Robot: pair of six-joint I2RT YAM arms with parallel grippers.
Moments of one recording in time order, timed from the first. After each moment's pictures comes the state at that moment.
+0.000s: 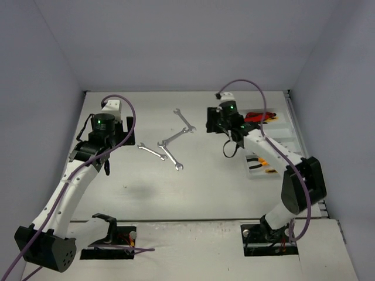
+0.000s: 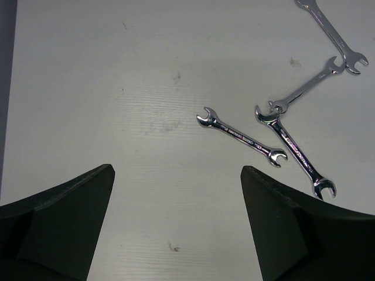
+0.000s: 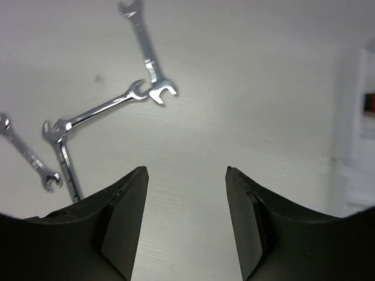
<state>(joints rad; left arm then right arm) -0.26 1.06 1.07 -0.60 -0.22 -0.15 0.45 1.56 1.15 -0.19 0.11 0.29</state>
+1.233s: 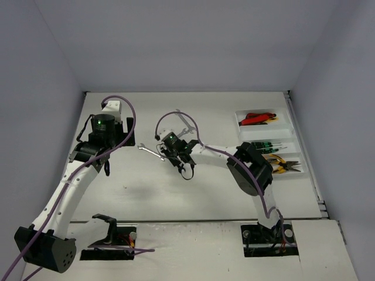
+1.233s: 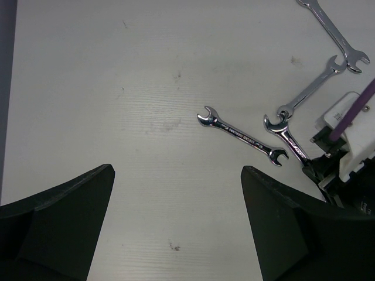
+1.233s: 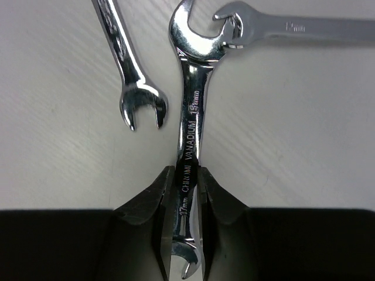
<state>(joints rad) -0.26 1.06 1.07 -0.60 -0.22 -0.15 0.90 2.07 1.38 -0.25 0.14 0.08</state>
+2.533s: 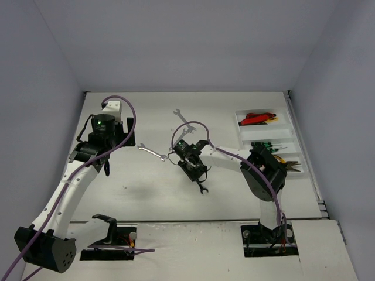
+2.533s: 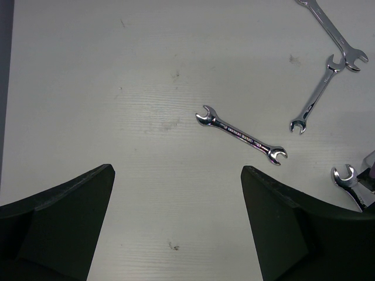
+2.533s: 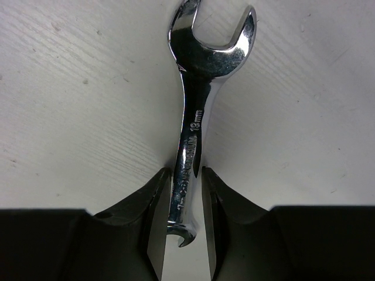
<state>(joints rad) -0.26 1.06 1.07 -0.60 -0.21 -0.15 0.88 1.91 1.25 -0.68 0.10 0.20</state>
